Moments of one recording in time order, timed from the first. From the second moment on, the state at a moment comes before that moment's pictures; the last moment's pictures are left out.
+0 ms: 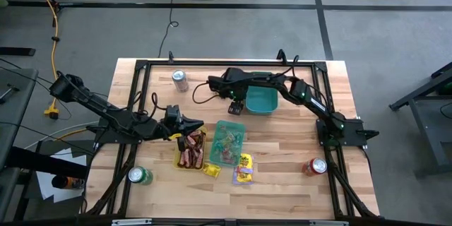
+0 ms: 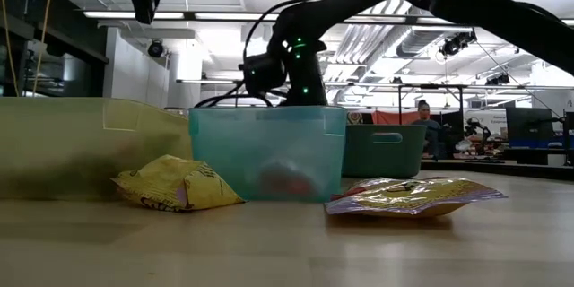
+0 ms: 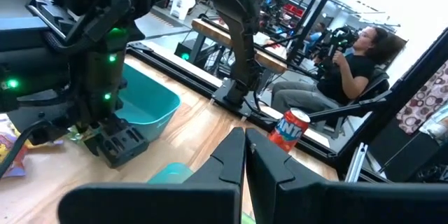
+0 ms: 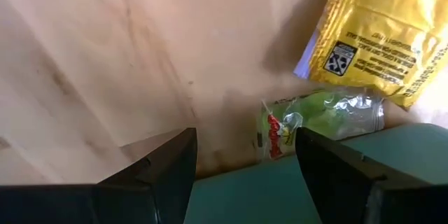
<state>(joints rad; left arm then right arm) -0.43 1.04 0.52 0.43 -0.67 -0.50 -0.30 2.45 2.13 -1.40 0.12 -0.01</state>
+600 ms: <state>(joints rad) -0.43 1.04 0.52 0.41 -0.66 -0.50 -0.30 2.46 2.13 -1.39 0.20 -0.11</state>
